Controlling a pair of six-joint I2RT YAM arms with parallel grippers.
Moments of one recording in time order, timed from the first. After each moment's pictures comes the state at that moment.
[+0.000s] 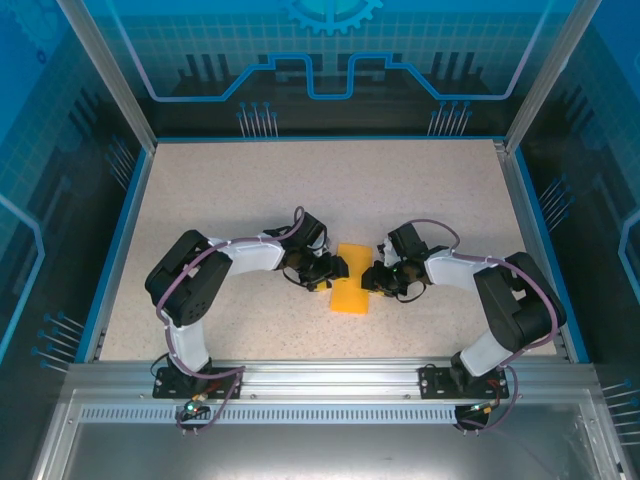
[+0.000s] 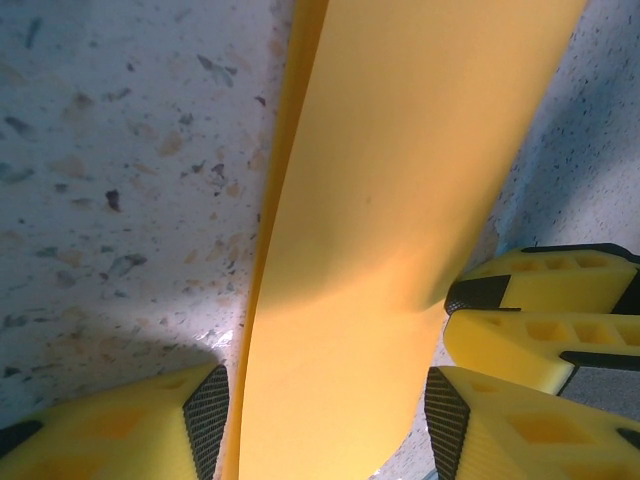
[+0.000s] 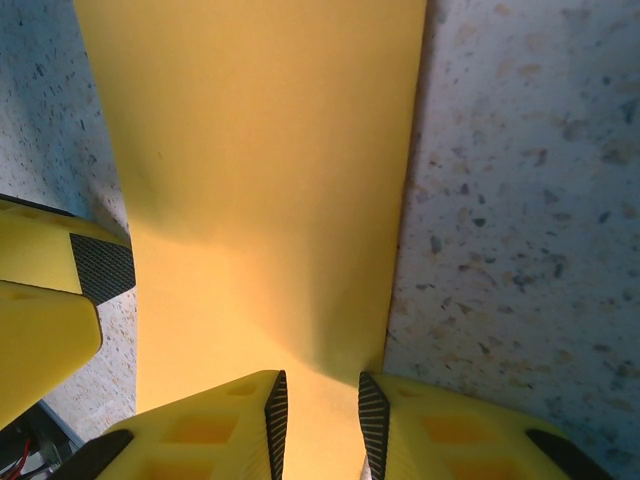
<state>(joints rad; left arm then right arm) -0.62 1.85 1.03 -0.28 0.53 -0.92 0.42 1.58 0.68 -0.27 -0.50 0.63</state>
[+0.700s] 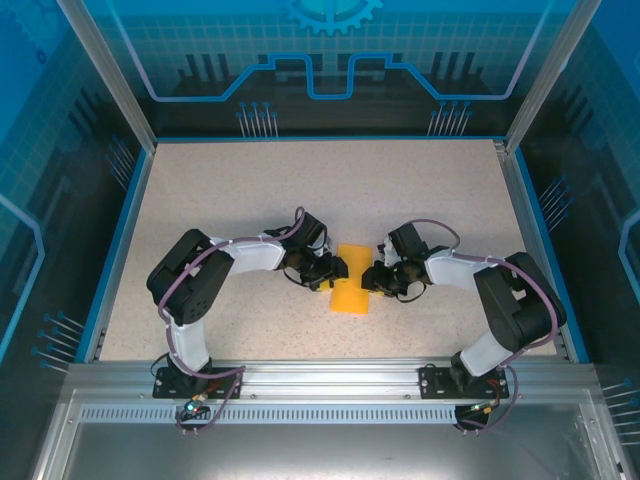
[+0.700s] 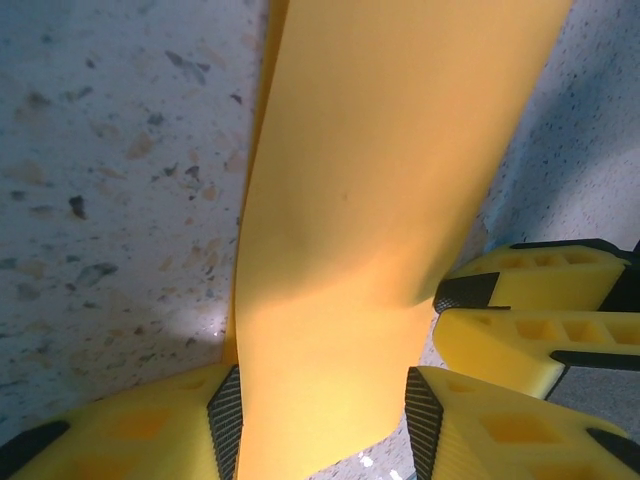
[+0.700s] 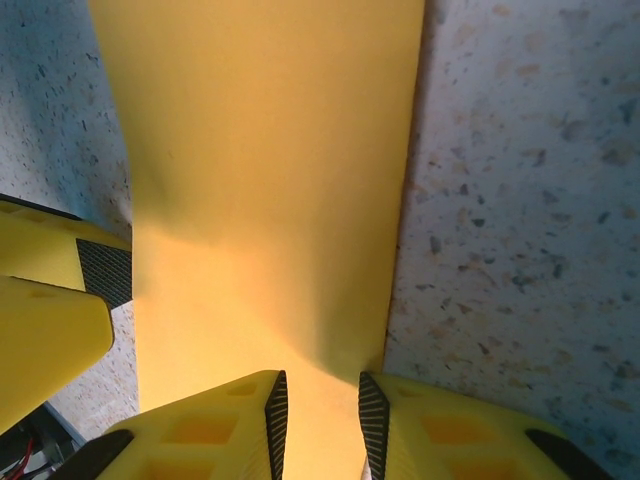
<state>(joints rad) -0.63 1.87 1.03 -0.25 0.56 -0.93 0.42 1.58 0.67 -0.27 -0.51 0.63</state>
